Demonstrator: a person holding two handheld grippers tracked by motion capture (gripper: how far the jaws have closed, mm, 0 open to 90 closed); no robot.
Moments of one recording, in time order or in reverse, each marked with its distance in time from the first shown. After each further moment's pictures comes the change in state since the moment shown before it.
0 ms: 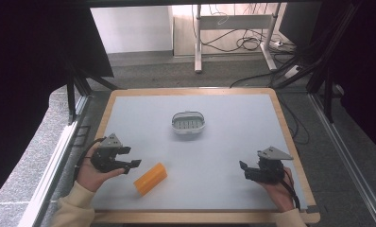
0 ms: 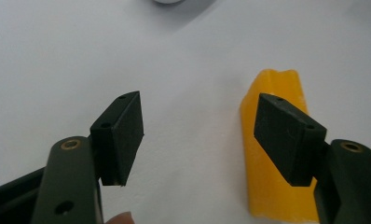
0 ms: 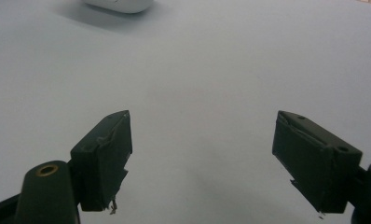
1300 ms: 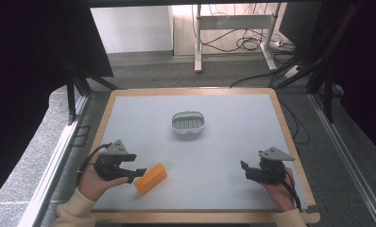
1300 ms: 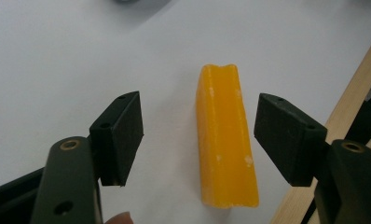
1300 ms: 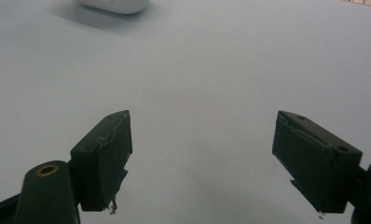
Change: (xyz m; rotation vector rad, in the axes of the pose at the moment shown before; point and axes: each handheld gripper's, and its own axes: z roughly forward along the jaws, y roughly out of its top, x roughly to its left) left arm -0.033 0.005 -0.006 0.036 -0.043 0.035; right arm -0.002 -0.002 -0.002 -0.009 -0.011 0.005
